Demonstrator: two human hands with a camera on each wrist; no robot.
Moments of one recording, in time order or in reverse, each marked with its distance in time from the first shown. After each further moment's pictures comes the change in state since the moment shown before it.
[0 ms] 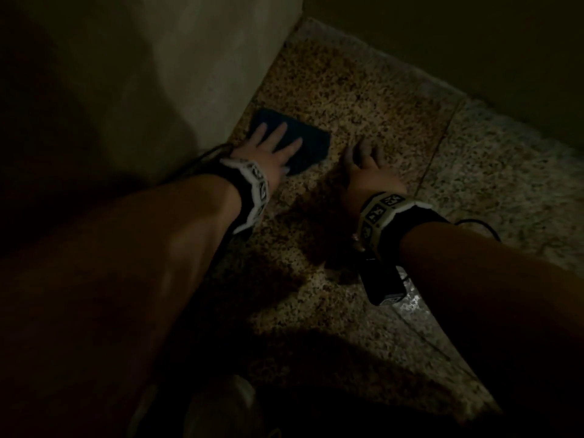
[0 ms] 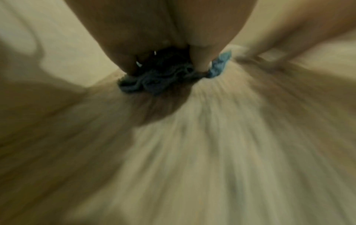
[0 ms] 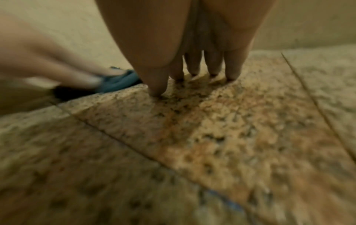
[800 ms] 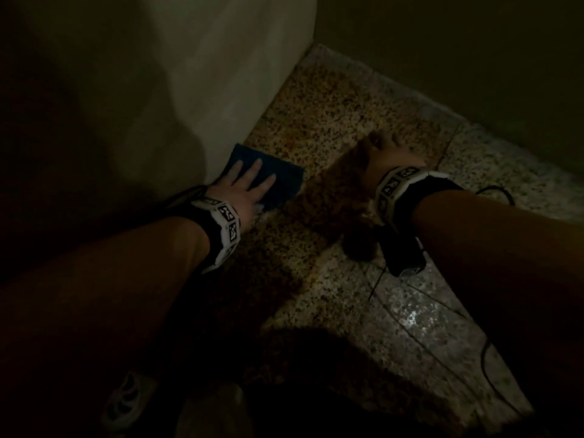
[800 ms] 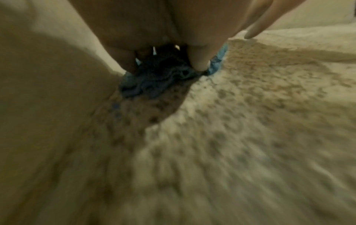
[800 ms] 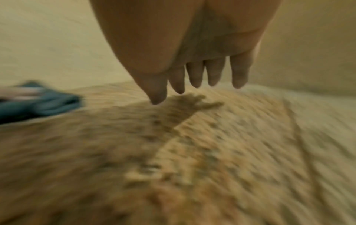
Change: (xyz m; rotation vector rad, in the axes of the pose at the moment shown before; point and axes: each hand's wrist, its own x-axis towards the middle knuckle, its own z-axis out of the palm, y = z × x) left_hand -0.045 -0.012 0.028 -0.022 -0.091 -0.157; right_hand 0.020 0.017 -0.044 -0.177 0.058 0.003
